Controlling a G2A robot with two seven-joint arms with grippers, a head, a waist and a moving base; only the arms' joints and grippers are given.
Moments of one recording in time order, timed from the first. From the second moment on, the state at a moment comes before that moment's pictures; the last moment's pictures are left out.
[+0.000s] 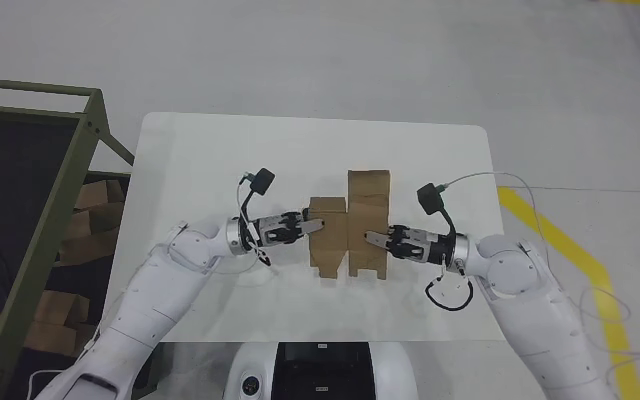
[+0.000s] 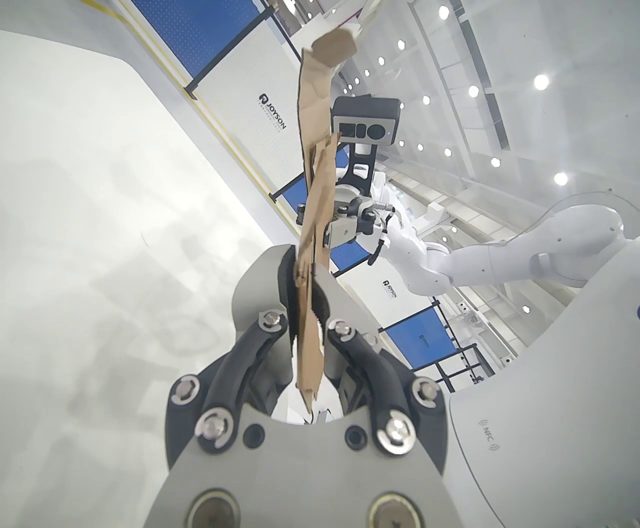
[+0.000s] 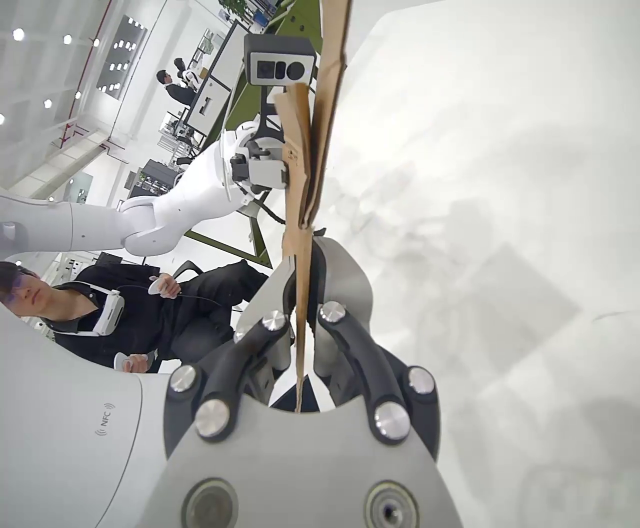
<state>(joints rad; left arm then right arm) 1.22 -1.04 -1.13 -1.43 -0.17 -0.82 -0.81 -1.31 -1.07 1.24 -1.63 -0.04 -0.64 0.91</state>
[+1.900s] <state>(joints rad) 1.02 -1.02 -1.04 -1.35 -0.37 -0.92 -0.90 -1.25 -1.04 1.18 -1.60 0.21 -0.63 1.11</state>
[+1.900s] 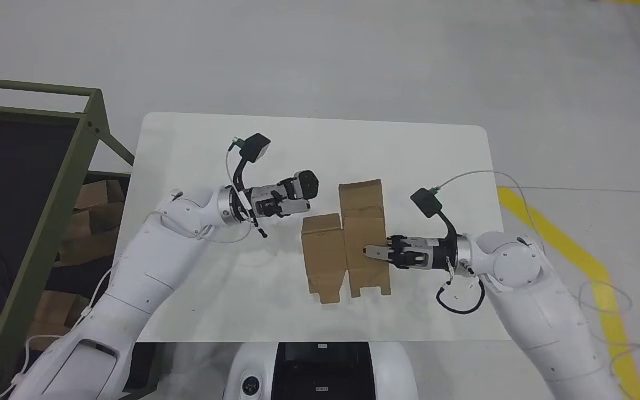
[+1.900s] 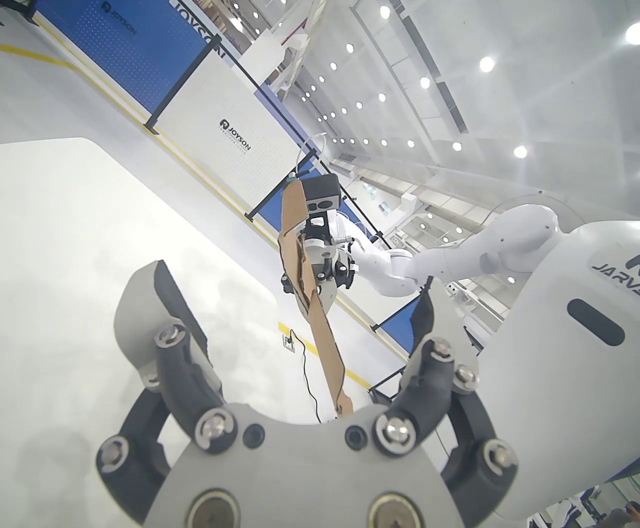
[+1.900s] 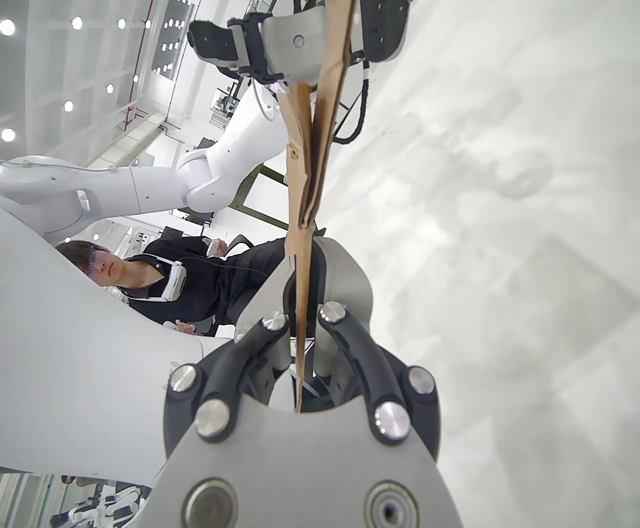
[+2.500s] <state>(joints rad) 0.92 -1.05 -0.93 -1.27 -0.34 -0.98 -0.84 -1.26 -1.04 1.17 -1.62 0.24 -0.62 1.12</state>
